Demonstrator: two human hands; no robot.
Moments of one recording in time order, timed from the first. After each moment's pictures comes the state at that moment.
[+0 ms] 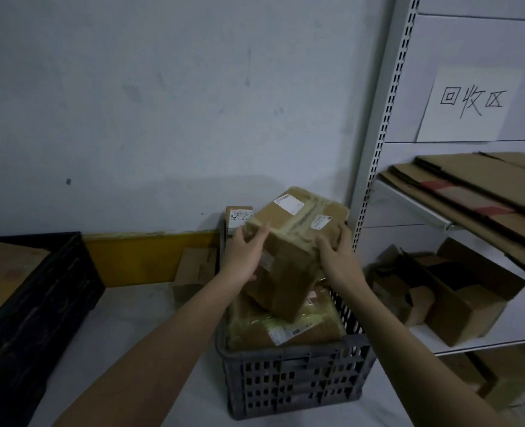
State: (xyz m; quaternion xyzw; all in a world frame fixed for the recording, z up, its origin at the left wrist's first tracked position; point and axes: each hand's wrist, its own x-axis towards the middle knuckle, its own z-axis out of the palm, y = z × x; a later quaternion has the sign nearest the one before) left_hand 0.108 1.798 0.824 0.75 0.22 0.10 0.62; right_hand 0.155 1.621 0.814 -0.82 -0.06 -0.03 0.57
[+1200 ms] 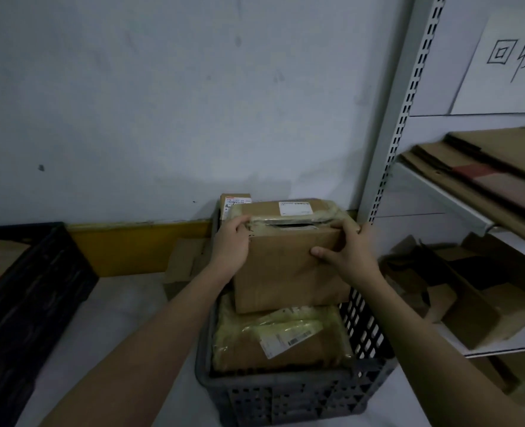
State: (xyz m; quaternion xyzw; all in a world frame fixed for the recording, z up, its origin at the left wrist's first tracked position) left_hand 0.193 1.821 0.791 0.81 0.21 0.18 0.51; right_hand 0.268 1.601 0.768 -0.91 -0.14 -0.05 0.39
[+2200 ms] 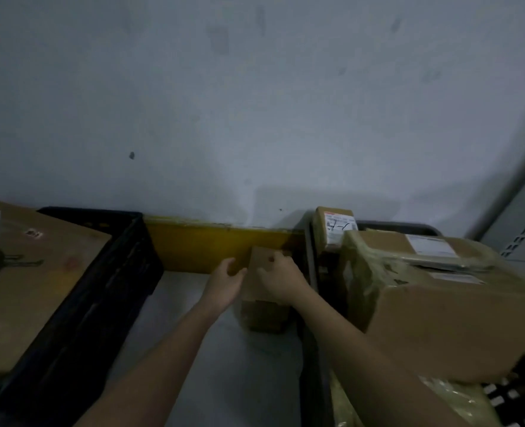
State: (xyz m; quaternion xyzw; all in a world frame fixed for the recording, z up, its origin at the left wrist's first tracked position) left_hand 0.143 2.056 0.705 0.77 0.34 0.07 0.54; right_hand 0.227 1.941 0.729 -0.89 -0.24 0.21 0.33
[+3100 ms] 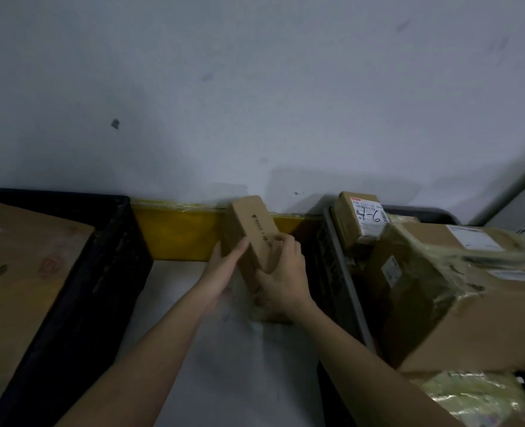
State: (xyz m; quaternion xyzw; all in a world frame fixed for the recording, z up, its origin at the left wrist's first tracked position) left_hand 0.151 2.134 0.686 0.61 0.32 0.01 0.73; right_hand 0.209 2.000 0.682 -0.88 -0.22 0.02 0.43
